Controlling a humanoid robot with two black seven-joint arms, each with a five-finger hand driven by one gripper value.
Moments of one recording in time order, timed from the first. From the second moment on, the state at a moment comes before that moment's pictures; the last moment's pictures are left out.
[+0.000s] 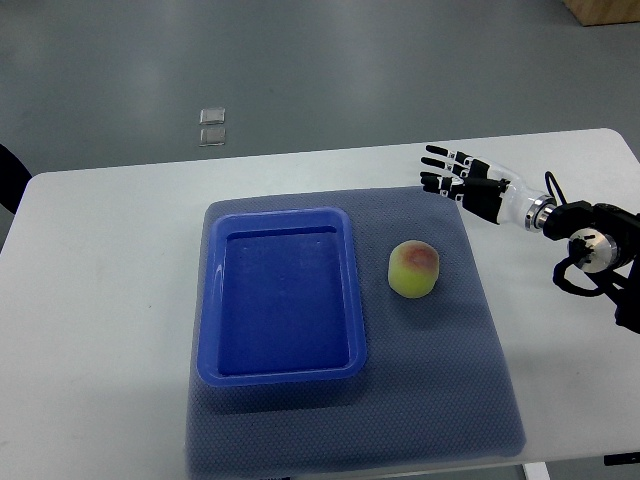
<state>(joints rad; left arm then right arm) 0.03 0.00 -0.04 -0.16 0.01 -0.02 0.14 0.80 -0.32 0.47 0.57 -0.12 0.46 0.15</state>
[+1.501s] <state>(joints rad) 0.03 0.00 -0.04 -0.17 0.01 -0.03 0.14 0.96 -0.52 0.47 1.01 -1.13 0.61 0.22</state>
